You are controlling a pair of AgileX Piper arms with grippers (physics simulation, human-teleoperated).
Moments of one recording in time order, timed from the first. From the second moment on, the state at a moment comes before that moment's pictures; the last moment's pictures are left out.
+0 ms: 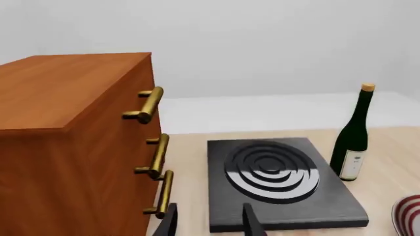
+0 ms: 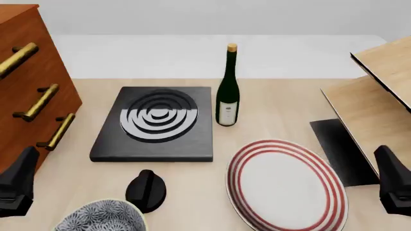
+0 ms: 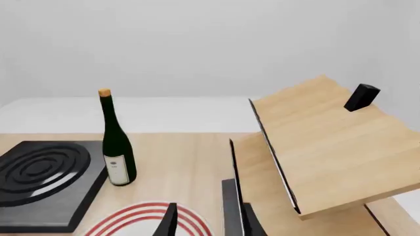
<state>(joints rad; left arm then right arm) -0.03 0.03 -0.03 0.02 0.03 0.00 0.03 -0.03 0.02 0.01</state>
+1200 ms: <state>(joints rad) 0.00 0.04 0.00 -0.02 0.00 0.45 0.19 -0.44 0.34 -0.15</state>
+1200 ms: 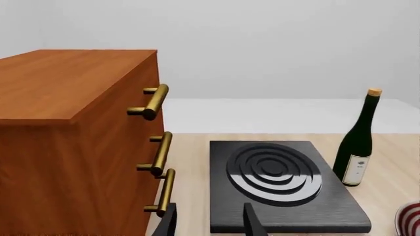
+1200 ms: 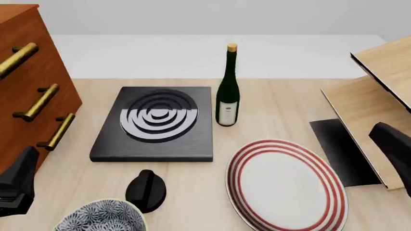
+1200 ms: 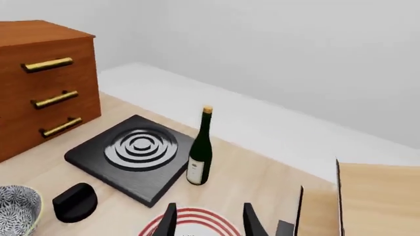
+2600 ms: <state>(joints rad) -0.01 0.03 0.00 -0.01 0.00 1.00 1.02 -0.89 0.47 -0.17</state>
